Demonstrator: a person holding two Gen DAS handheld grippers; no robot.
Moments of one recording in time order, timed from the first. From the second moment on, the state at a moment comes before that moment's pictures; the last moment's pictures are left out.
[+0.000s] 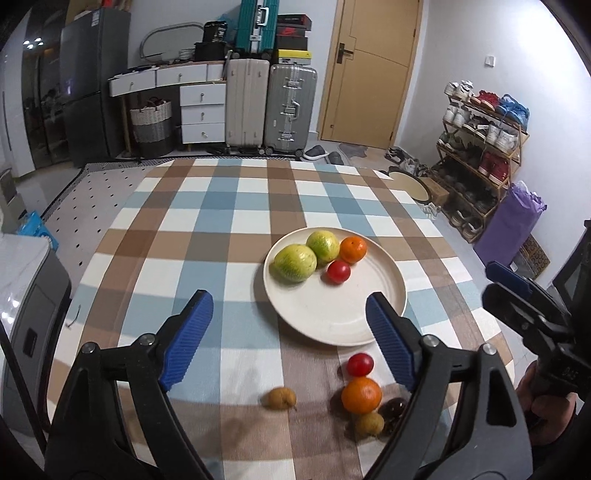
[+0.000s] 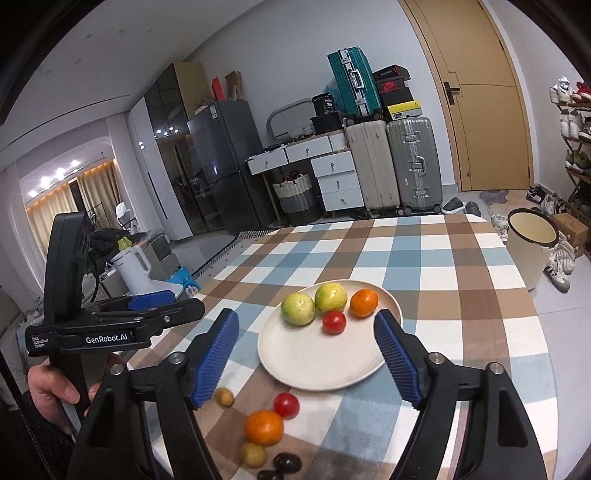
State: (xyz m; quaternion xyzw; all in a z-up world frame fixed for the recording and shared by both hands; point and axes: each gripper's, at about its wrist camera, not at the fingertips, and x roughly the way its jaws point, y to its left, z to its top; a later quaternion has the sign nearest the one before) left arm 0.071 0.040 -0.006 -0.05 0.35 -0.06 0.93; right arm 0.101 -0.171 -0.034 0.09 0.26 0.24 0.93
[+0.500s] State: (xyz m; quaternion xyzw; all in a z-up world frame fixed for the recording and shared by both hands) left arm 0.003 0.054 -0.016 -0.08 0.33 -0.05 0.94; right arm 0.050 -0.170 -0.039 0.08 0.26 0.23 0.93
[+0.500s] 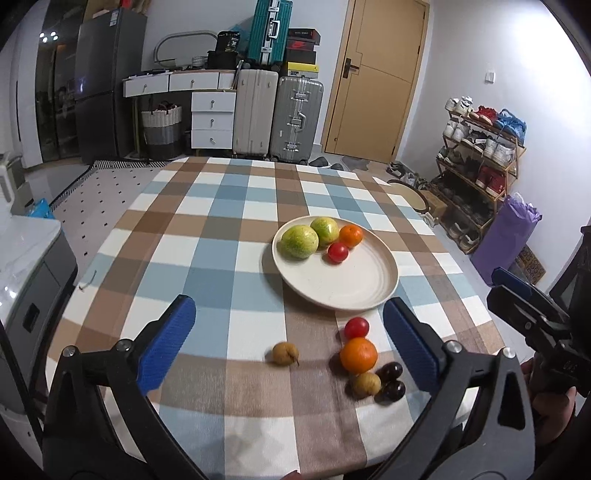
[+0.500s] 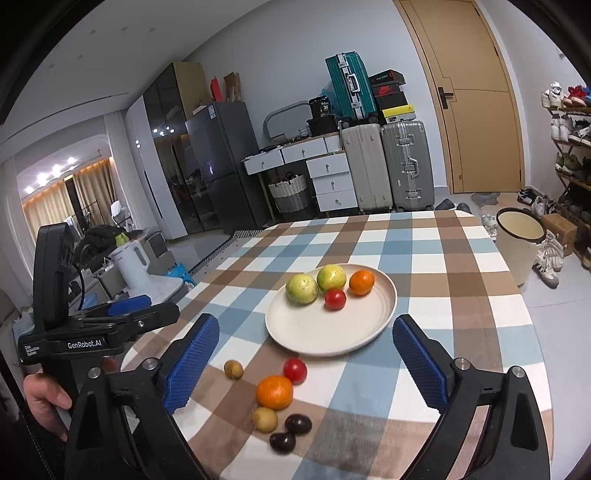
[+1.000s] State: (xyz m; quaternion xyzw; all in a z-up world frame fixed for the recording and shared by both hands) left arm -0.034 0.069 -0.058 -0.11 0.35 -0.04 0.93; right arm 0.019 -0.157 -0.080 0.06 0.31 0.22 0.92
